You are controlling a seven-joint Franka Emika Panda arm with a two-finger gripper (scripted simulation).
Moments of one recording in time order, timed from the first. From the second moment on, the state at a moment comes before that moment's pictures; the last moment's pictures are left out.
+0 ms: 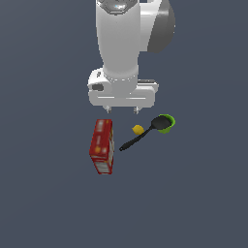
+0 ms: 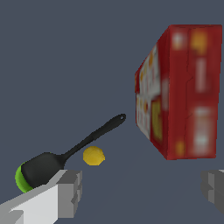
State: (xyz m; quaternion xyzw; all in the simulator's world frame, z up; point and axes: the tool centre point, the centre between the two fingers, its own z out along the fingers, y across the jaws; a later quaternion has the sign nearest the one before) arm -0.013 -0.005 0.286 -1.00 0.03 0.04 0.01
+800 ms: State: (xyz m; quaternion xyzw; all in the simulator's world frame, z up) arm -0.013 0.003 0.279 -1.00 0.01 0.04 0.00
